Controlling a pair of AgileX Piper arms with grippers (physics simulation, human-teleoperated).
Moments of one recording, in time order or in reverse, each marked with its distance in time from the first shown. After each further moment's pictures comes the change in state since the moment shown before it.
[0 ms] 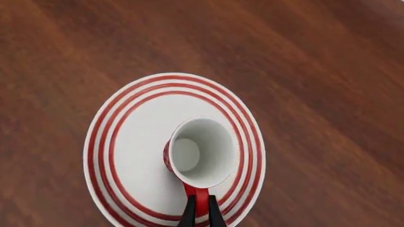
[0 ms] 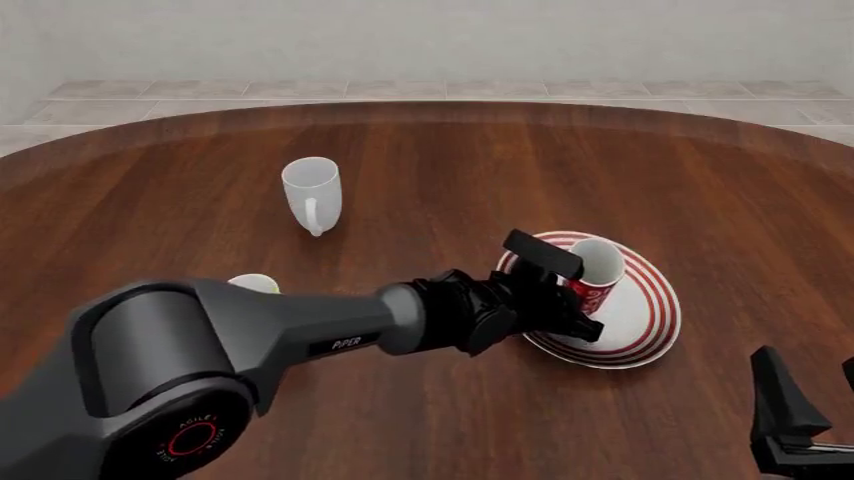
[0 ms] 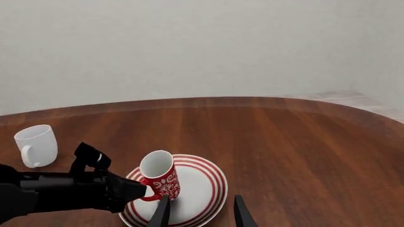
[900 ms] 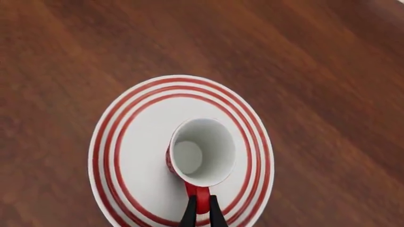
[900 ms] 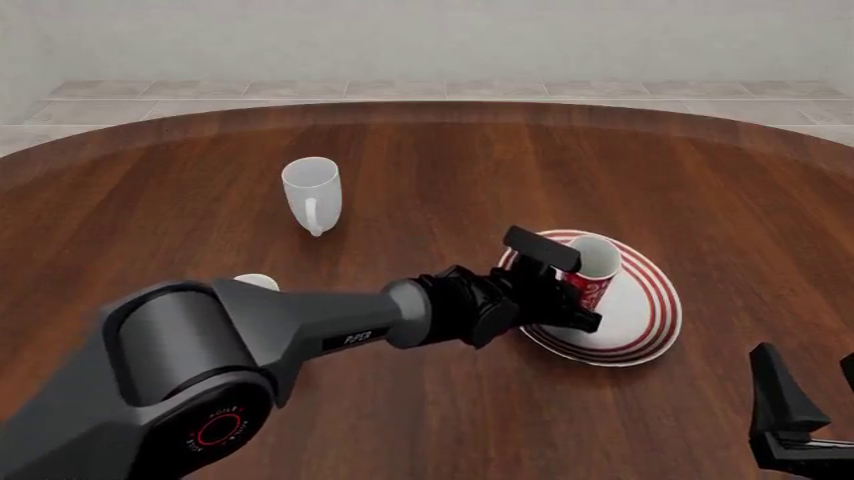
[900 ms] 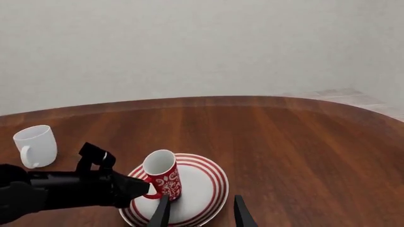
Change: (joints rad) left arm 0.018 0.052 -0.064 0.008 0.017; right arm -0.002 0.033 0.000 -0.027 0.004
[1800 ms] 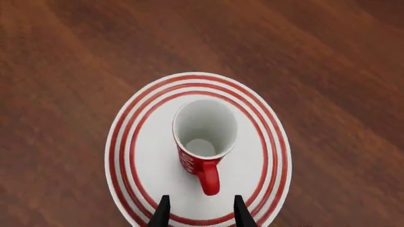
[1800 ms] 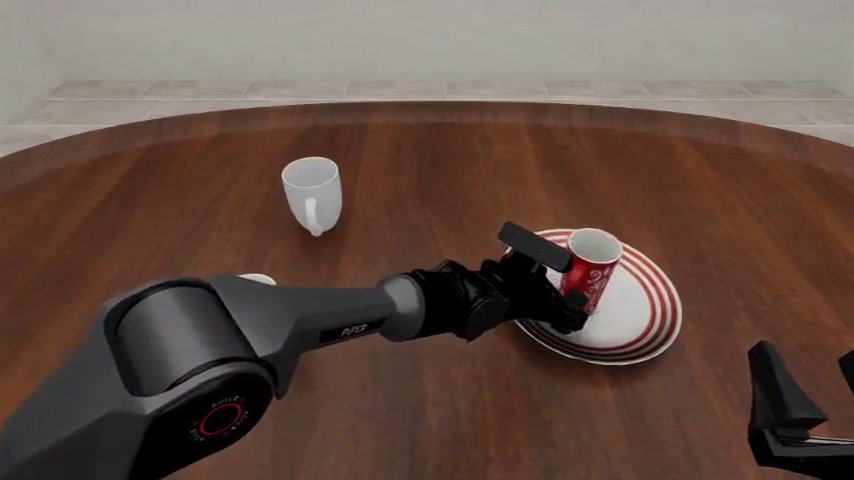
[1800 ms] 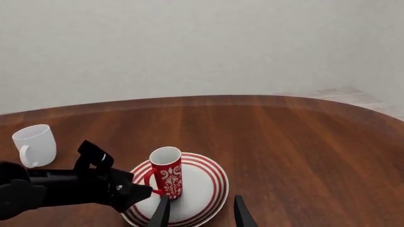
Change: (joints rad) left arm 0.028 0.007 -0.003 0.014 0.066; right arm 0.000 0.023 0.000 -0.017 0.000
